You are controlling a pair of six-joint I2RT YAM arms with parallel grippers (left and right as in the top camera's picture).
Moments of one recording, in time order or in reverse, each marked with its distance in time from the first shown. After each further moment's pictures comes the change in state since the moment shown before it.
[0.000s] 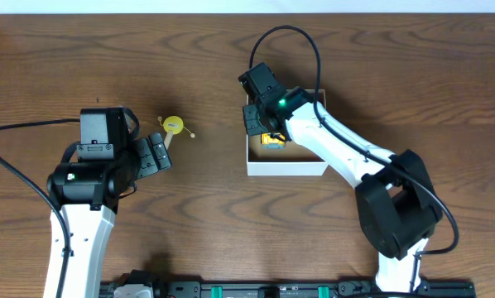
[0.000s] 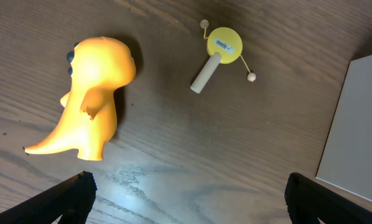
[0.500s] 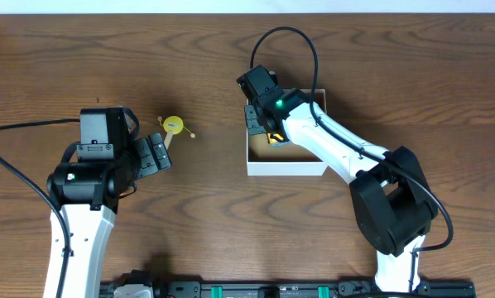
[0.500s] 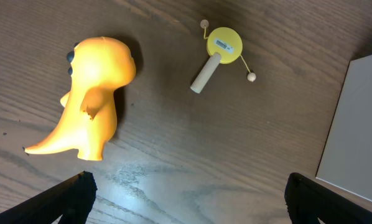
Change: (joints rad) left arm 0.000 0.000 0.000 0.000 0.000 0.000; right arm 0.002 0.024 0.000 0.013 0.081 0.024
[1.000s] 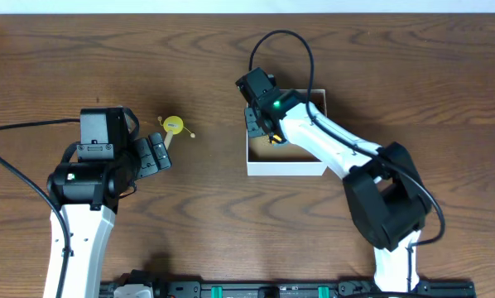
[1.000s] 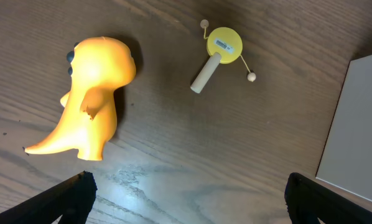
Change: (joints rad) left arm 0.000 0.000 0.000 0.000 0.000 0.000; right arm 0.000 0.050 0.000 0.009 -0.007 -0.017
